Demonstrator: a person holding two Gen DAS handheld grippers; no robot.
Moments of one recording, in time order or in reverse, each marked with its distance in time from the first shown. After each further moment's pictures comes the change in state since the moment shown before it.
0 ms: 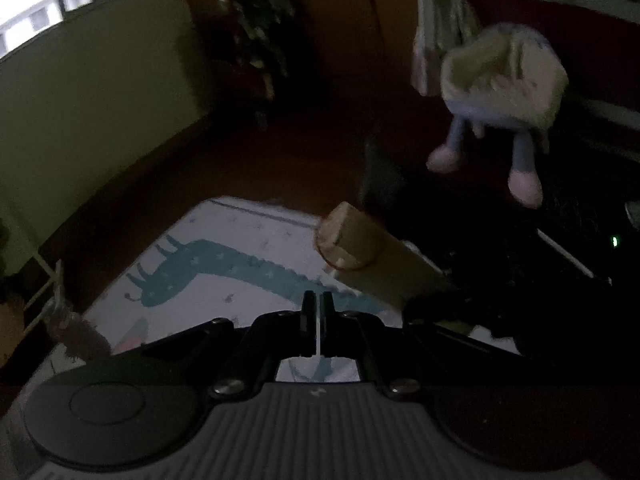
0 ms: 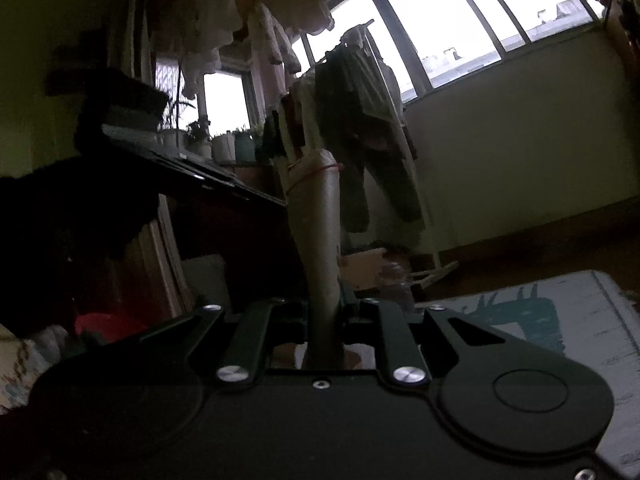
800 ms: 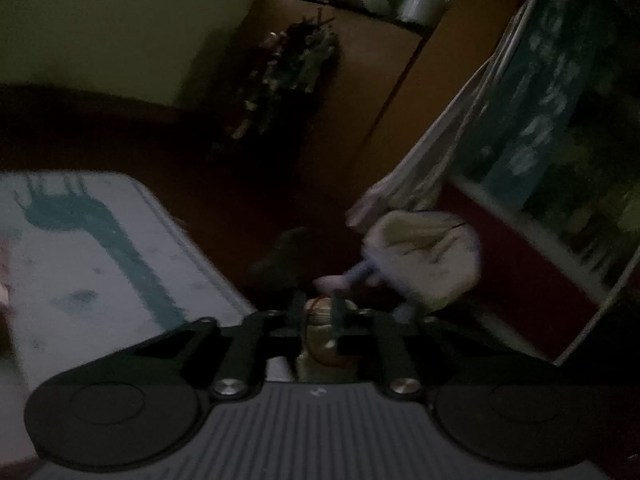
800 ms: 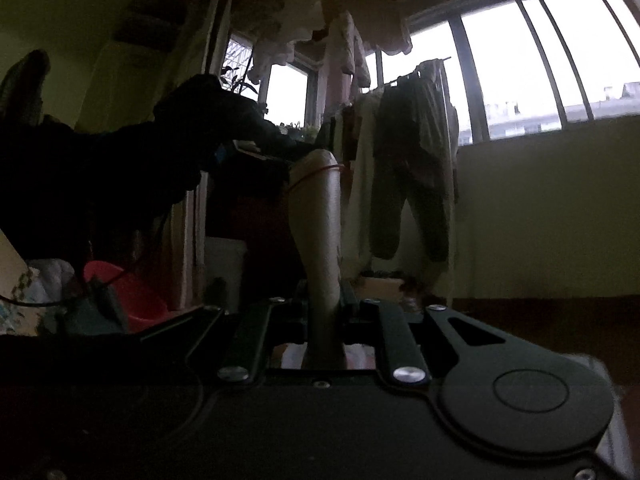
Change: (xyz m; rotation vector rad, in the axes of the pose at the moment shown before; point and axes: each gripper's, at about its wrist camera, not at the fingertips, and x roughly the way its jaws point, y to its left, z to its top) left arm -0.024 0.066 -0.035 -0.536 -0.191 -0.456; right arm -0.021 0.033 0.014 -0.306 -0.031 0.087
